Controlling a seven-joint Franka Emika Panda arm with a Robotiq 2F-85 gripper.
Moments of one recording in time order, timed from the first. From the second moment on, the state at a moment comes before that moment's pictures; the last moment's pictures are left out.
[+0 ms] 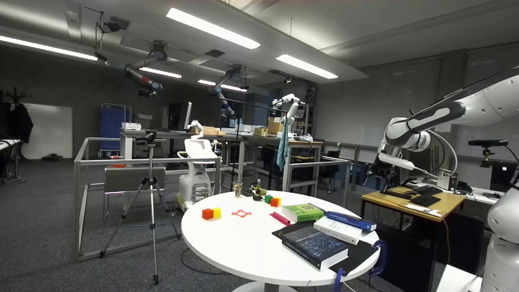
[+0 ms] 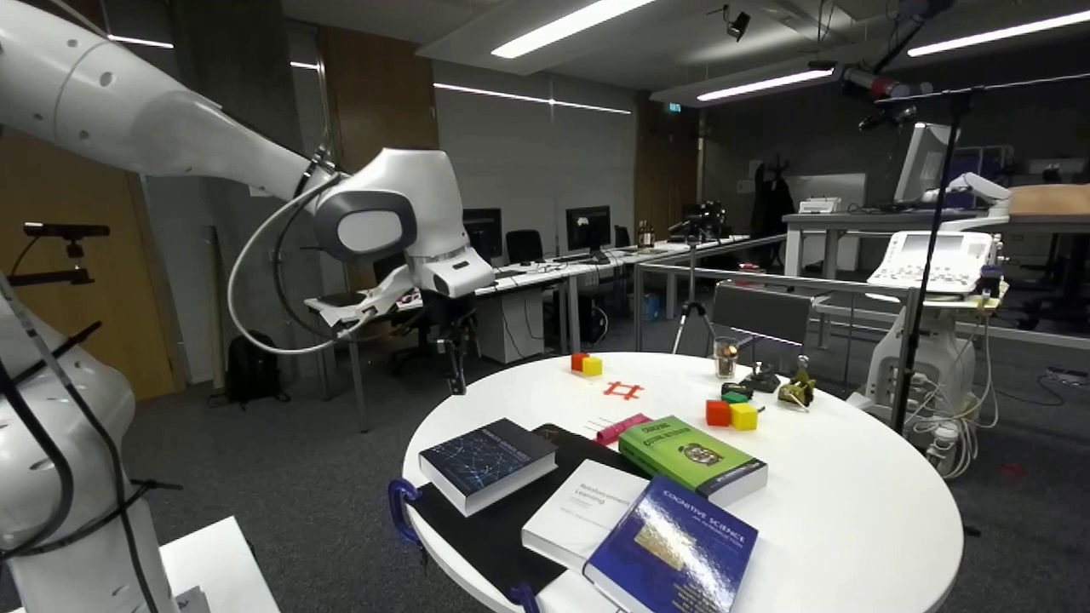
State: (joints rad) arm -0.19 -0.41 -0.14 -2.51 0.15 2.29 0.49
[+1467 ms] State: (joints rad) arm -0.29 0.30 -0.28 -1.80 0.23 2.32 0.80
